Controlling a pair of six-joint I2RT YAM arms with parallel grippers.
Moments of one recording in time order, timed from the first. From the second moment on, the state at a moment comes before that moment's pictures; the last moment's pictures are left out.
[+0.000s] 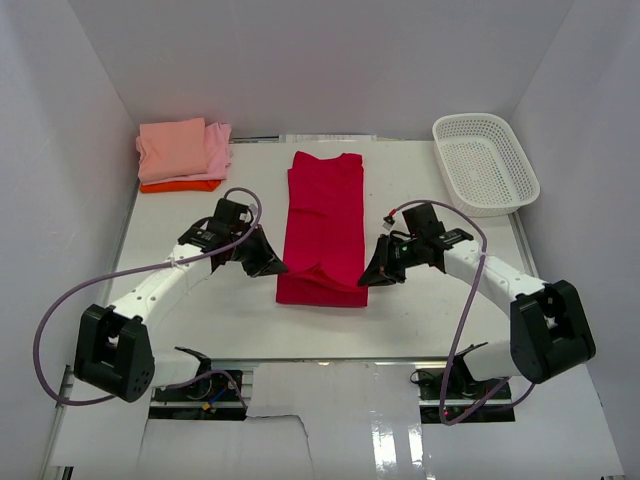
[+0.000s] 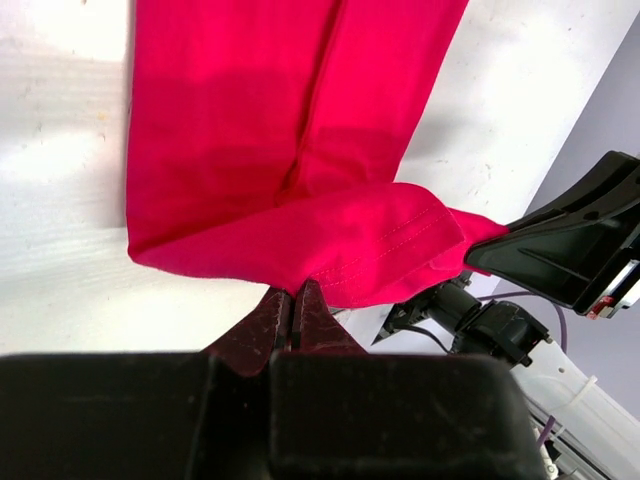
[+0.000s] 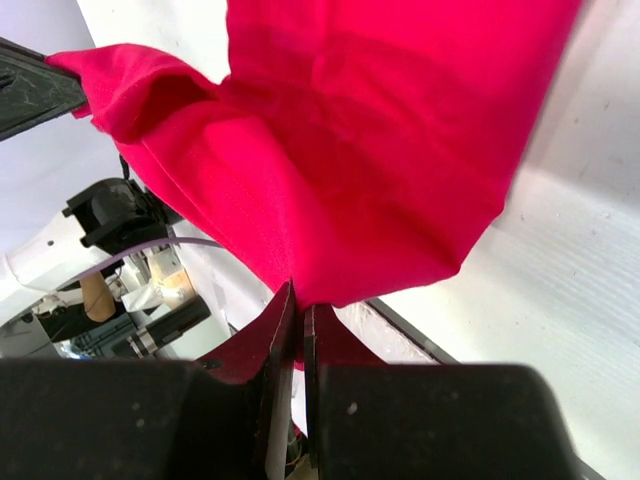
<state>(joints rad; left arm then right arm) -0.39 1.27 0.89 -0.59 0.40 -0.83 0.45 1.36 0.81 -0.46 -0.71 0.68</state>
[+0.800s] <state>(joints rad) -0.28 1.59 1.19 -0.57 0.45 -0.73 0.34 1.68 1.15 -0.54 -0.78 0.55</state>
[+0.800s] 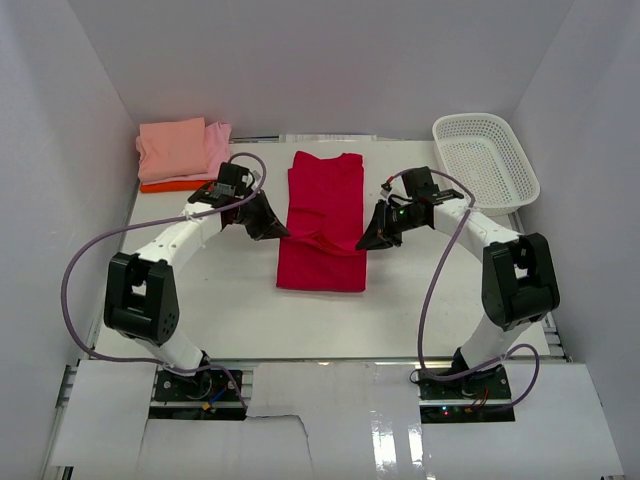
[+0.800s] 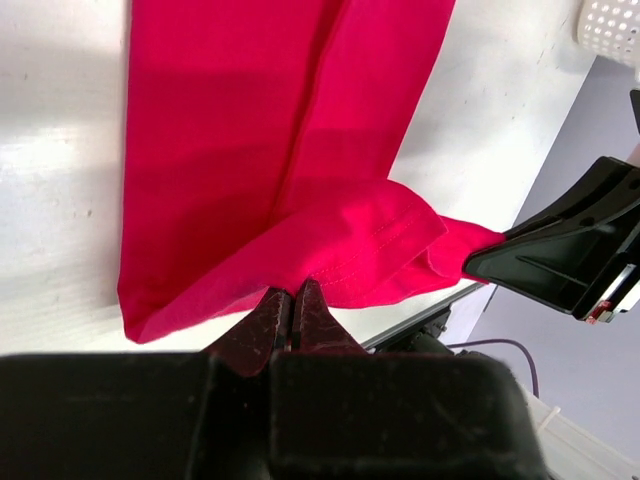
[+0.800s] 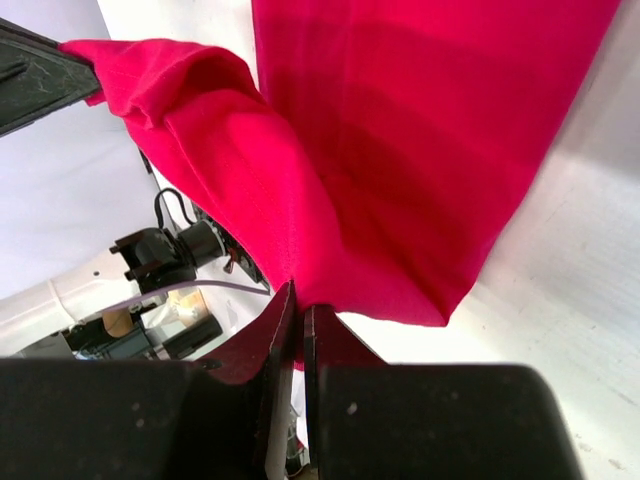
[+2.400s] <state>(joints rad) -0.26 1.91 1.34 -0.43 0.43 -0.72 0.27 2.08 1.46 -0.58 -0.80 0.45</state>
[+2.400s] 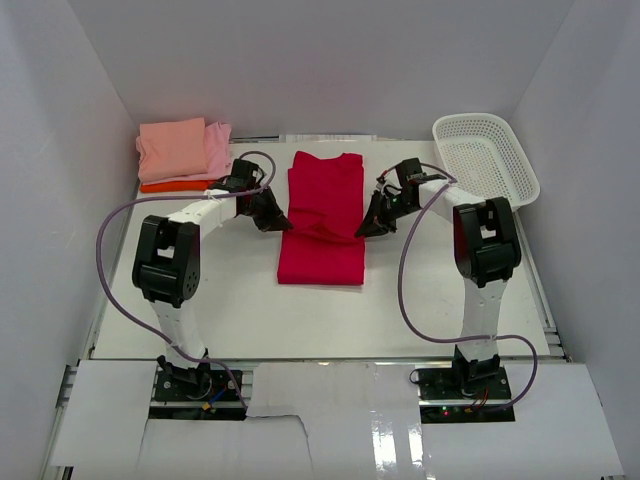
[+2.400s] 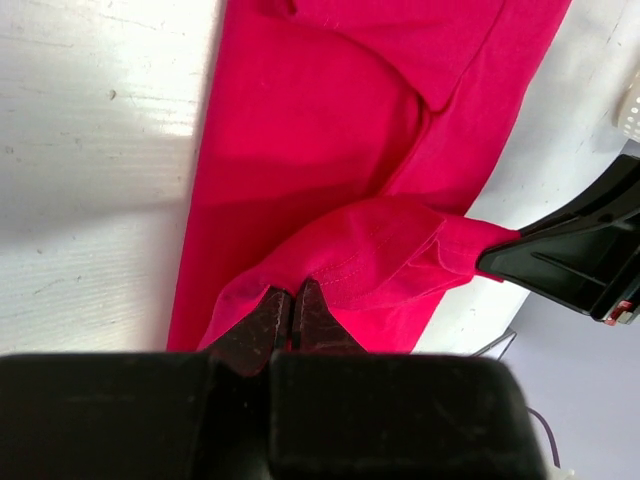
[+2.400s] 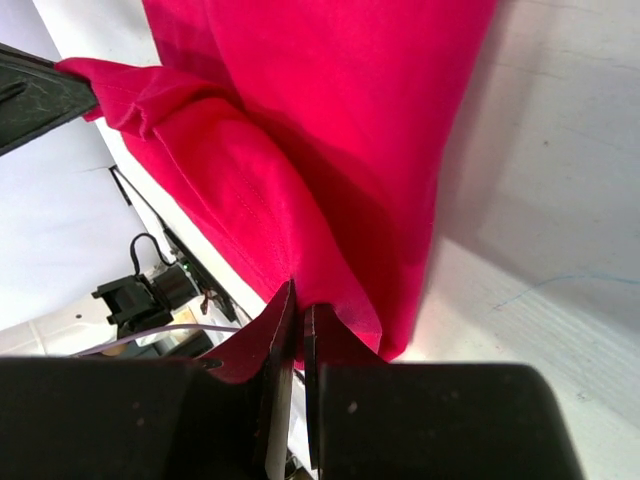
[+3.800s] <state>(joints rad) -0.26 1.86 1.29 -0.22 0.32 -0.82 0.26 2.17 1.57 -0.47 -0.77 0.47</state>
